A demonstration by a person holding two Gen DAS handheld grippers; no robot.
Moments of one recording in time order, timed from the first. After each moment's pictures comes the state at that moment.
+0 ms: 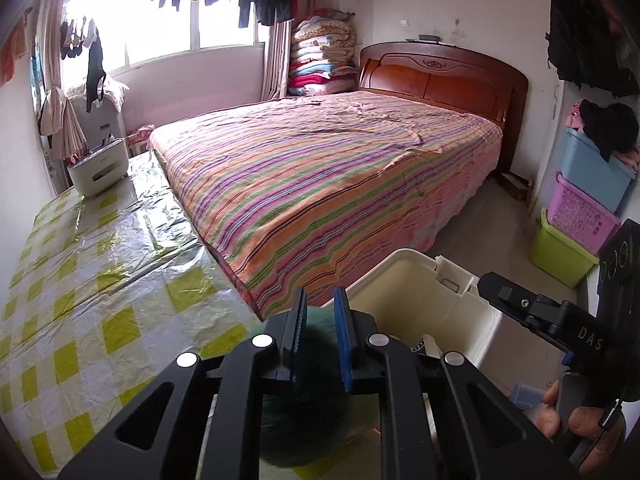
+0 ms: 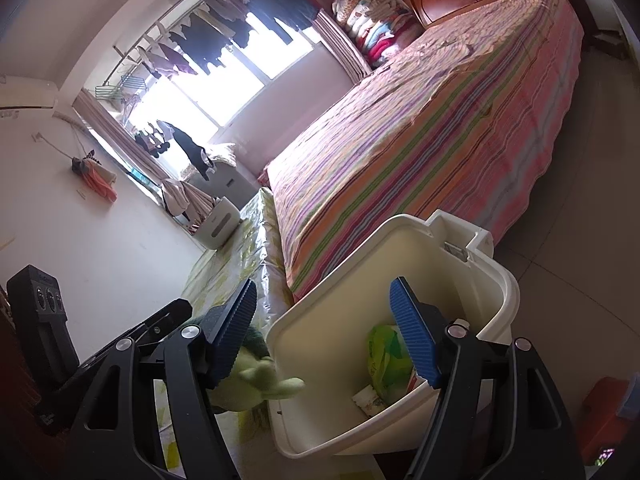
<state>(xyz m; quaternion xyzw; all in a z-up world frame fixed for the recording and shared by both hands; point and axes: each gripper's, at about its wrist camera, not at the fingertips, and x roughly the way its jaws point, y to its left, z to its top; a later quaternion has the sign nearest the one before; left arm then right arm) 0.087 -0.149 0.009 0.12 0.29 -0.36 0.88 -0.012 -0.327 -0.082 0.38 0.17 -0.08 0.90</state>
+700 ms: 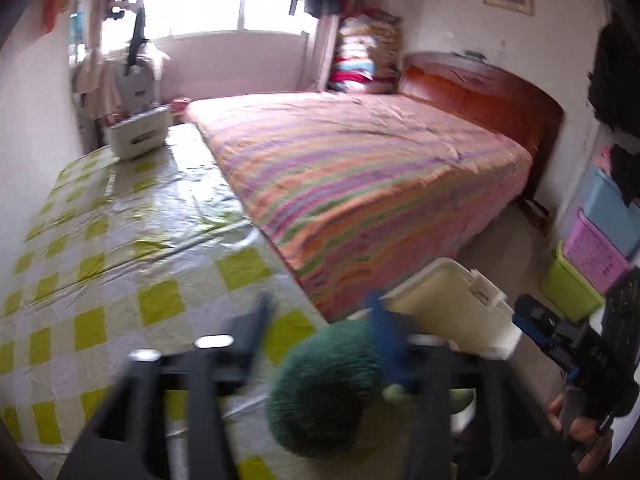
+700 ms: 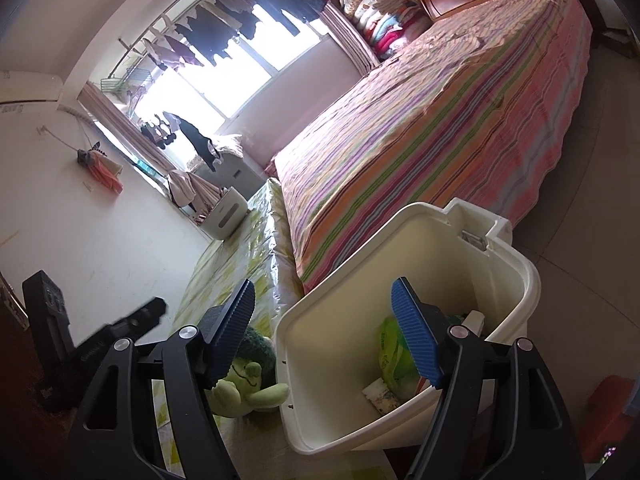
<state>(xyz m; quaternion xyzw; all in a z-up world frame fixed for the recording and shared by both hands) 0.117 -0.089 0.018 0.06 0.32 -0.30 0.90 -0.001 -0.320 -0.084 0.38 0.18 -0.06 0.91</state>
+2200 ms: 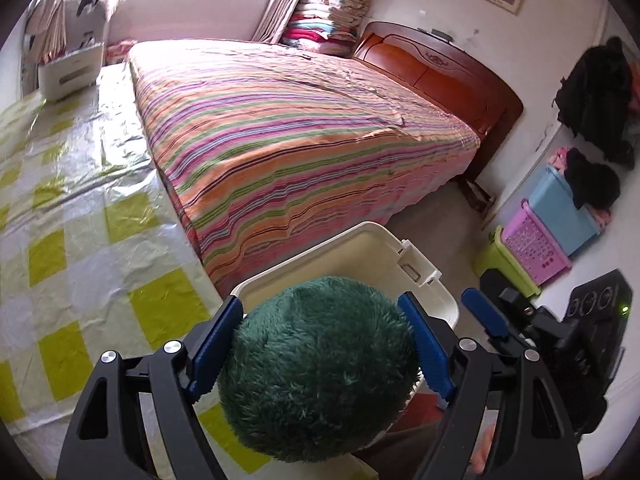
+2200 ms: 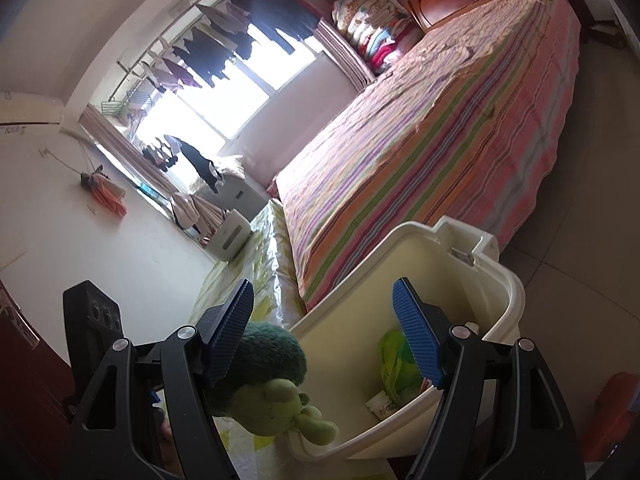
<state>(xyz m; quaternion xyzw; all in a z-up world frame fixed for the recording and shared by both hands) 0.114 -0.151 -0.019 0.01 0.41 -0.41 0.81 -0.025 -0.331 -0.077 0.40 0.14 -0.07 0.90</state>
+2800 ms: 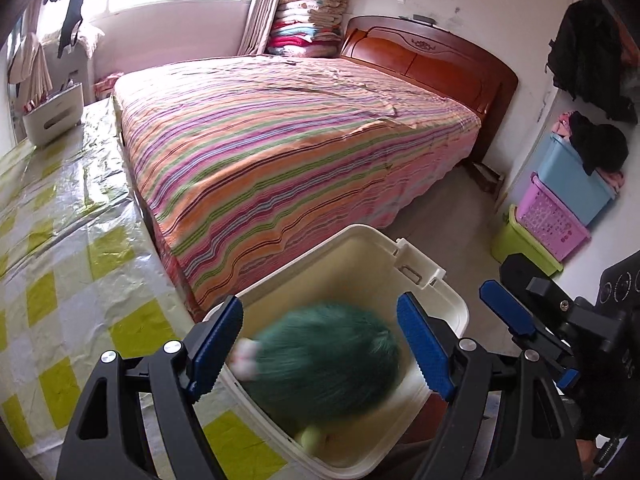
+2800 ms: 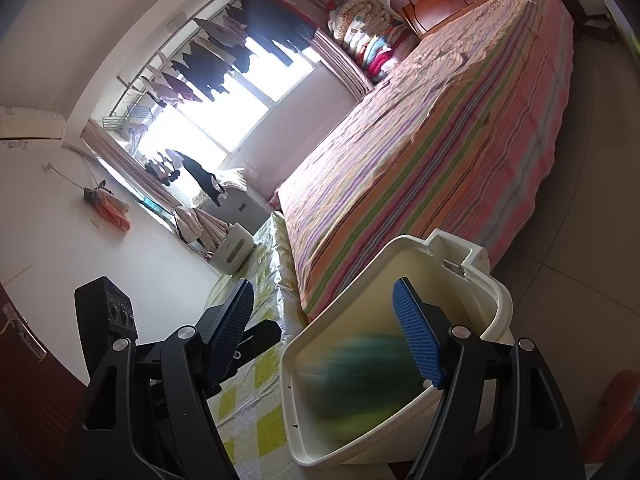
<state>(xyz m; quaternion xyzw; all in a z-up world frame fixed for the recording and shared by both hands) 0.103 -0.195 -0.023 0.08 0.38 -0.41 0.83 -0.033 -0.337 -0.076 0.41 0.12 -0.07 0.90</state>
